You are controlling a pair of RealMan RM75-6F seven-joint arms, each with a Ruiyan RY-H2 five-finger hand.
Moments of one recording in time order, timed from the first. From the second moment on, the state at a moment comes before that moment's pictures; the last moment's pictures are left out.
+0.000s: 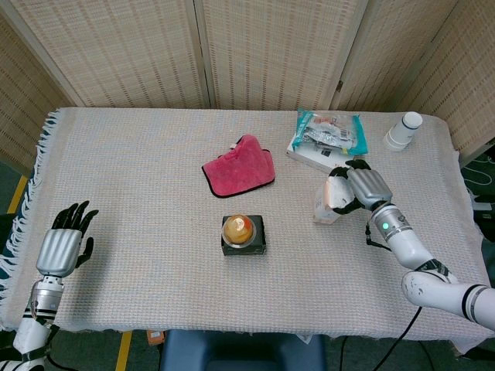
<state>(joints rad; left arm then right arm) -0.32 -1.35 -0.11 -1.38 1.37 1.31 0.18 0.81 -1.15 0.15 -1.52 -0.89 0.76 0.01</state>
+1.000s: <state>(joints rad) -0.32 -1.36 -0.12 -1.37 1.35 1.30 0.18 0.69 -1.78 0.06 -0.42 -1.55 0.99 1.49</state>
